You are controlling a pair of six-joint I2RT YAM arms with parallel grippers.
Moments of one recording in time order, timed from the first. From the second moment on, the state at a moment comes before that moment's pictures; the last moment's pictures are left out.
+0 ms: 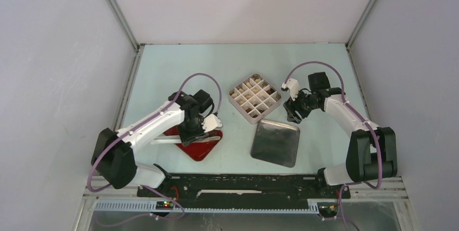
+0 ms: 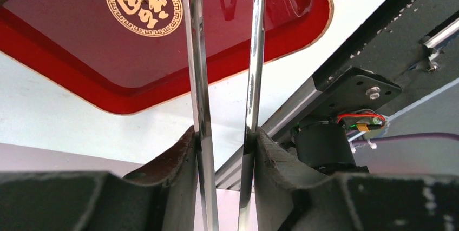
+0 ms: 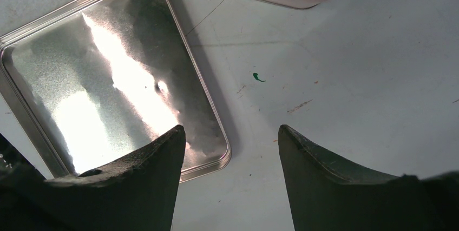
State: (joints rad) left arm -0.64 1.39 1.03 -1.24 -0.03 0.54; right arm 0.12 1.43 0.93 -0.63 -0.49 -0.66
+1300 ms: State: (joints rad) left arm -0.76 2.06 1.96 -1.07 0.14 0.38; right arm 0.09 1.43 0.93 -0.63 -0.45 -0.66
